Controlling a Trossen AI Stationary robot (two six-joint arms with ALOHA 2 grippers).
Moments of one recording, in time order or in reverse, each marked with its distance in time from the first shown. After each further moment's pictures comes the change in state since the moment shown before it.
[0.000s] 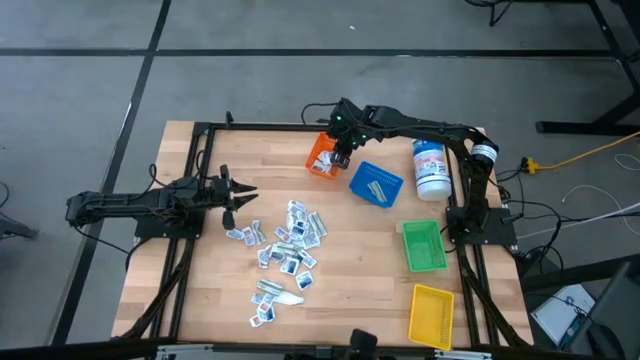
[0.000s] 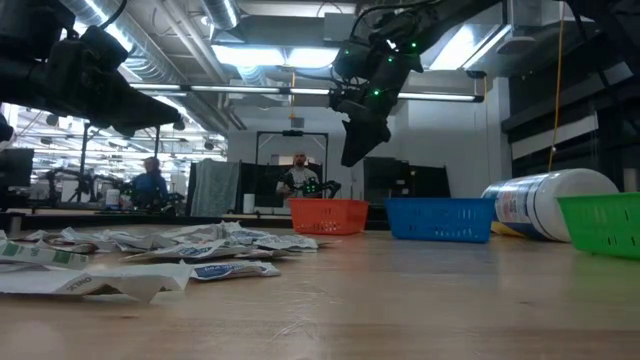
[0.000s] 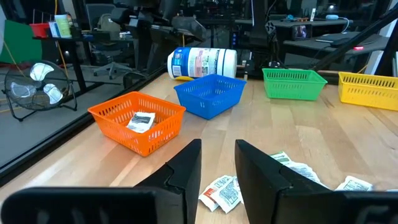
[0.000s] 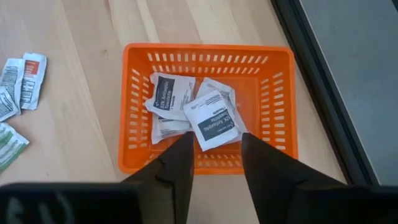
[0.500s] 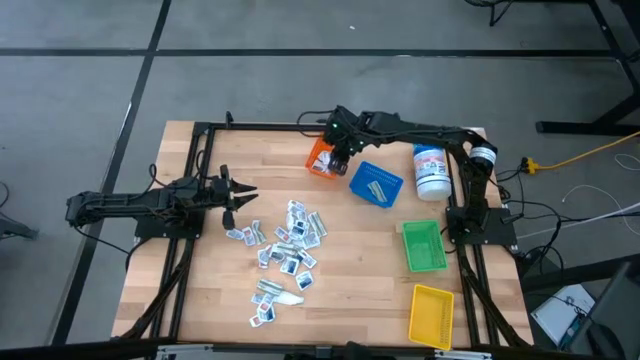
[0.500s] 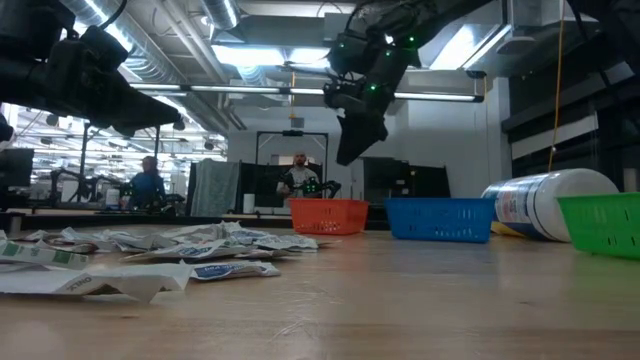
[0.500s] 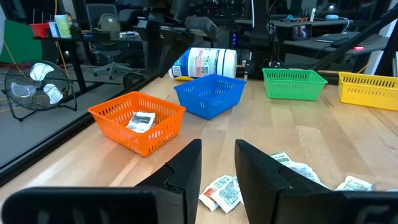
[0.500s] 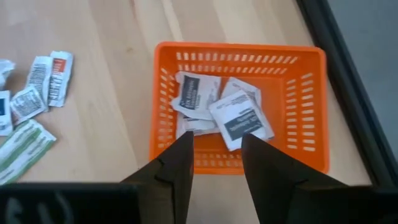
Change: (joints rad) left arm 0.000 0.000 0.000 0.000 0.000 0.000; right arm 0.066 0.000 0.000 -0.010 0.000 0.035
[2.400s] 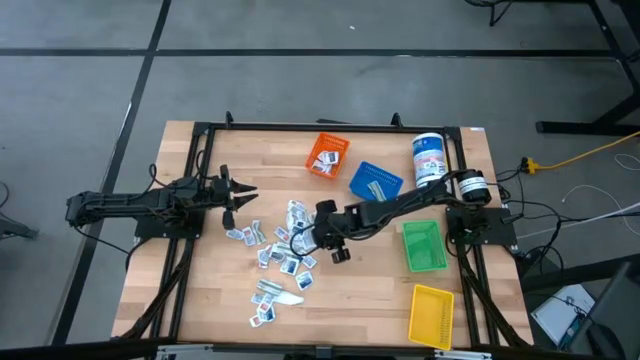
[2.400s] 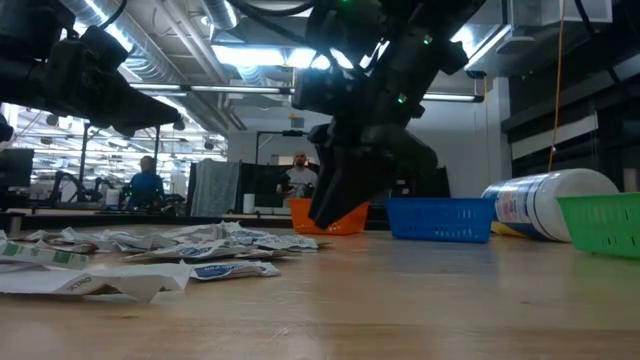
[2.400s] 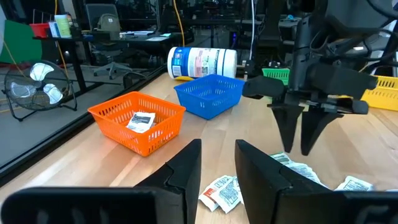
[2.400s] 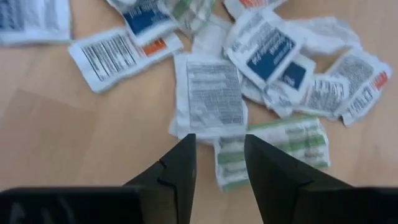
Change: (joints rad) left arm 0.000 0.000 0.000 0.000 0.000 0.000; right arm 0.553 0.074 -0.314 0.415 0.139 -0.178
